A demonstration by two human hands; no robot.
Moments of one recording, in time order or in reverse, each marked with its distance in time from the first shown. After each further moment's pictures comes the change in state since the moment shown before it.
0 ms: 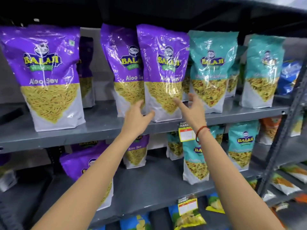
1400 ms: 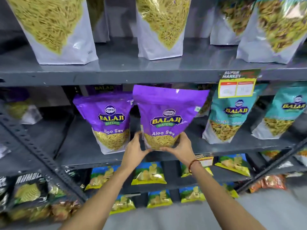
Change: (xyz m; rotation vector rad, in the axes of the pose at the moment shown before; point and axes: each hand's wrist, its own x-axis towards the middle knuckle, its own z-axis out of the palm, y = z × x) left_hand -0.164 -0.249 0.076 0.082 -0.084 -0.295; right_hand -0.189 0.193 0.121 0.039 -0.475 0.240
